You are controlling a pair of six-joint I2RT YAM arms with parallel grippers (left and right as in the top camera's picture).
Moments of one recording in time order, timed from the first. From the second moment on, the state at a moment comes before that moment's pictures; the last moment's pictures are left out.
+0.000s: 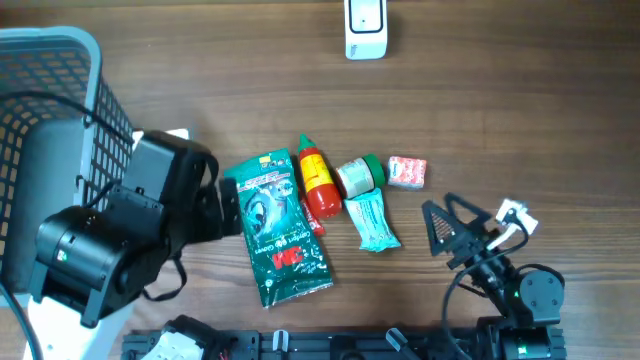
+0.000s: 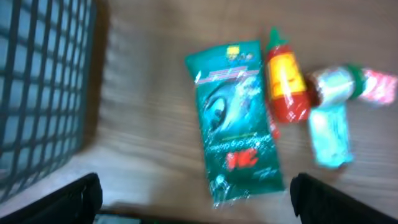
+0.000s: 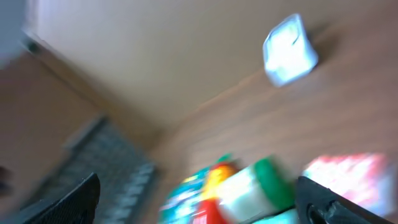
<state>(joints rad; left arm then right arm) -0.43 1.11 1.56 -1.60 -0.22 -0.53 0.04 0.02 0.01 0.03 -0.55 0.90</state>
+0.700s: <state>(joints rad) -0.43 1.11 1.56 -1.68 -0.22 -0.54 0.05 0.71 0.71 -0.69 -0.54 0.89</state>
